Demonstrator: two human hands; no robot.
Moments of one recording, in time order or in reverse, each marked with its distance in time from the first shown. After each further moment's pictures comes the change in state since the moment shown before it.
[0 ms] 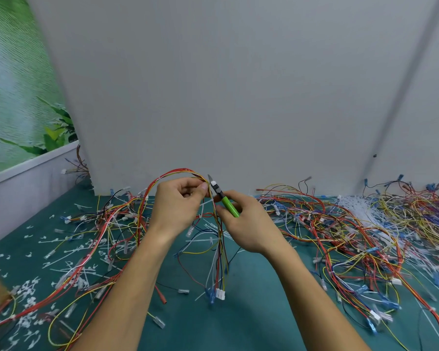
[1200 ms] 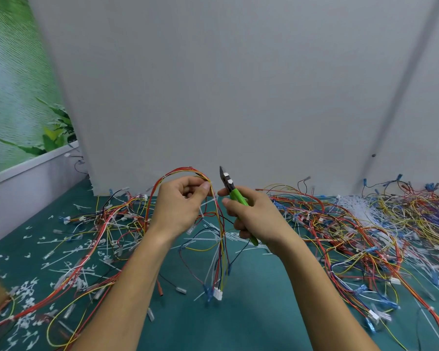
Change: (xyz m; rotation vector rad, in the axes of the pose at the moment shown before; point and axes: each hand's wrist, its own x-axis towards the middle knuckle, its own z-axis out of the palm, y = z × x) left_hand -0.001 0.002 0.003 -0.035 -0.027 -0.033; right_hand 0.001 -0.003 -0.018 0.414 -0.077 0.155
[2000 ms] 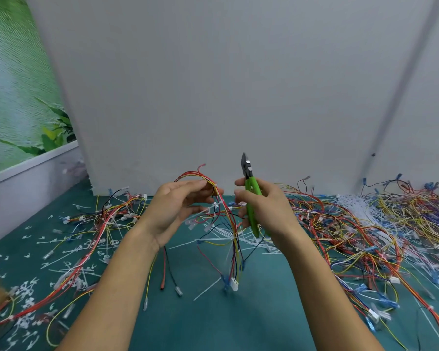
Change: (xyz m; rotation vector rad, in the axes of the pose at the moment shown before) left_hand 0.002 0.006 -0.017 -0.476 -0.329 -0.336; right_hand 0.002 -0.003 -0.010 0.136 0.192 -0.046
